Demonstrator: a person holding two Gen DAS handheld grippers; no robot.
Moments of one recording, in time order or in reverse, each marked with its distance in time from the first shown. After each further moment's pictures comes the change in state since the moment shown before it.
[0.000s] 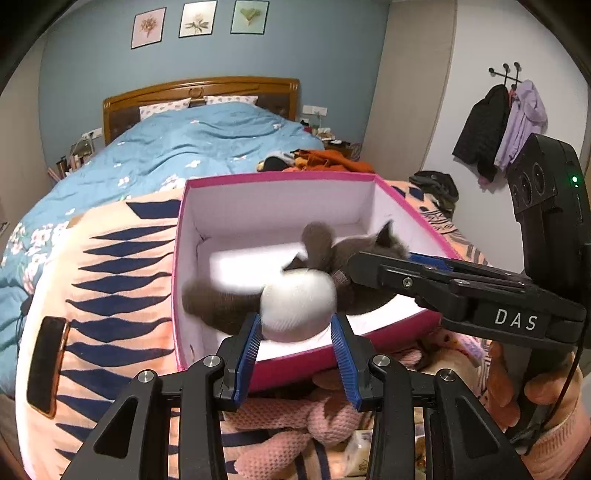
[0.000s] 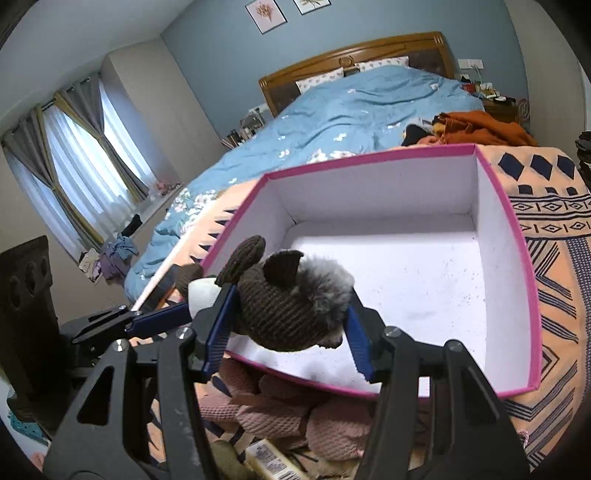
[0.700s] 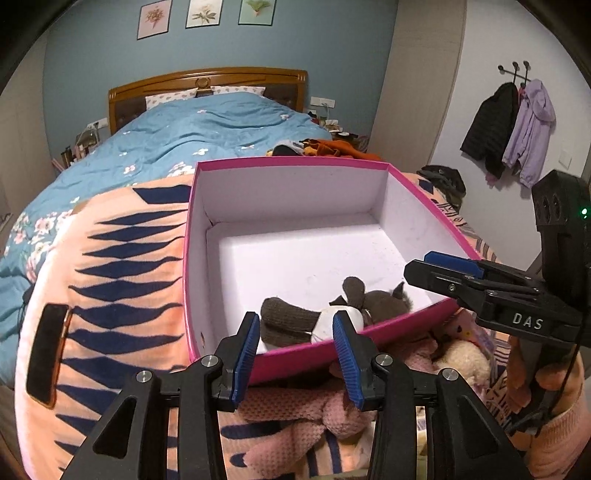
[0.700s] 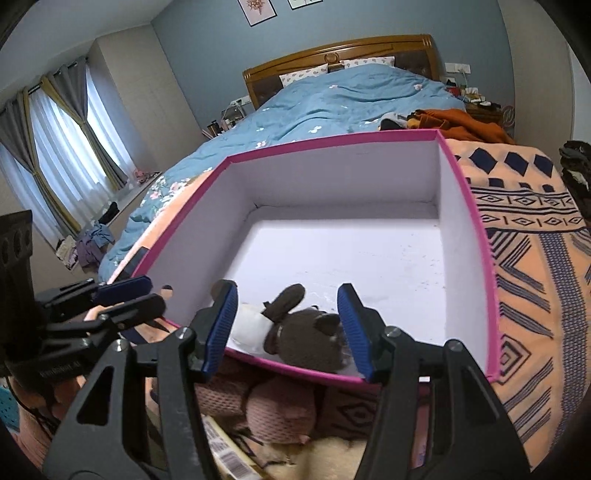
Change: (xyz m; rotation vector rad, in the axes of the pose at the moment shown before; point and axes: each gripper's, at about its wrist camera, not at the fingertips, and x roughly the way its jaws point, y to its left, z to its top) left arm 0.000 0.008 -0.009 -0.020 0.031 0.014; right arm -0.013 -0.027 -0.016 -0.046 0.010 -0.102
